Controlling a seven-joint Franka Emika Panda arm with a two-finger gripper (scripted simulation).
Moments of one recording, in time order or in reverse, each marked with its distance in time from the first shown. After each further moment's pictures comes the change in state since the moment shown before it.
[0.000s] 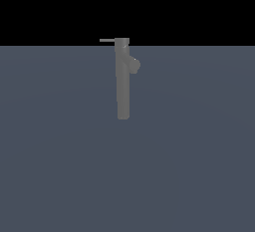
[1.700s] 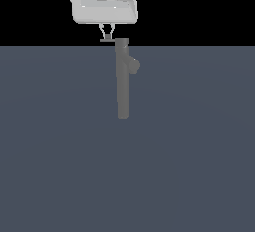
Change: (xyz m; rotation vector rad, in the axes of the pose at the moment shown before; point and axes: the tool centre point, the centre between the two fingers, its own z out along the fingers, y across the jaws) arm 0.237 -0.065 0.154 0.005 0.018 -0.134
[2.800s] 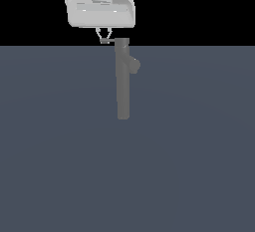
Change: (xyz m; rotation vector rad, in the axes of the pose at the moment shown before) arm -0.017 -0.010 0.012 0.003 0.003 -0.006
